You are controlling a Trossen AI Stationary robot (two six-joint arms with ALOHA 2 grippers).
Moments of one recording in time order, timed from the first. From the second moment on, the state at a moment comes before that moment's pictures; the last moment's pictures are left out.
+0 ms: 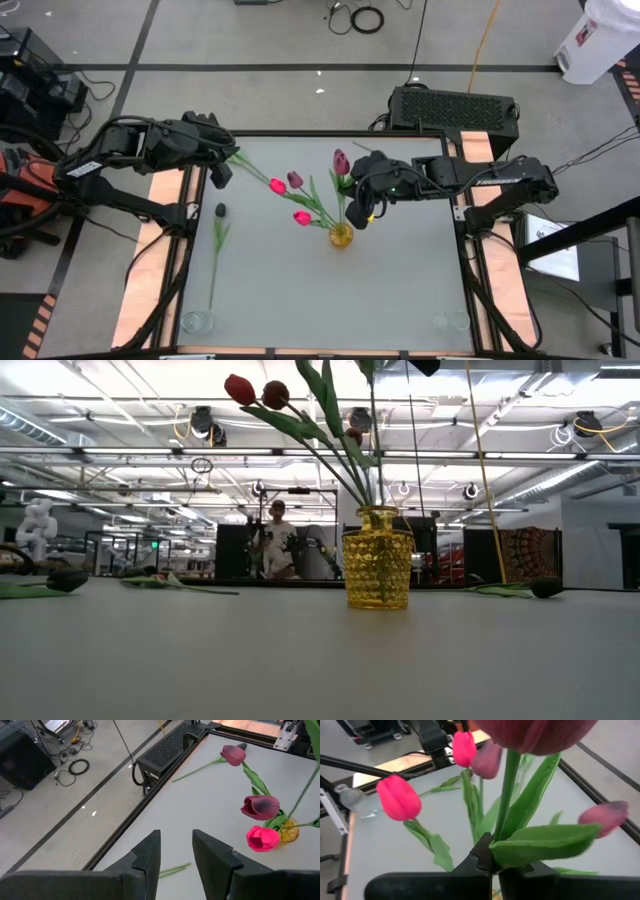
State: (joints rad) left arm 0.07 1.09 1.62 -1.24 -0.47 -0.26; right arm 0.09 1.46 1.54 -0.72 0.29 0.43
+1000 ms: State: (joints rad) left arm 0.07 1.09 1.62 -1.24 -0.48 -0.27; right arm 0.11 1.58 1.54 -0.75 0.31 0.49
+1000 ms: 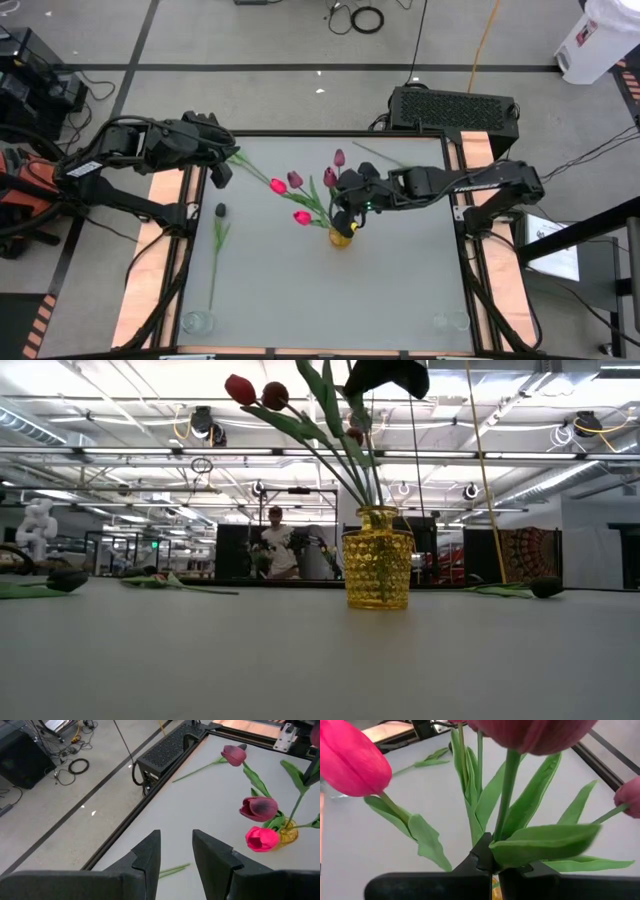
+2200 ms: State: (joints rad) left arm 0.07 1.09 1.62 -1.24 -0.48 -0.27; right arm 0.13 1.64 1.54 -0.76 0.31 0.45
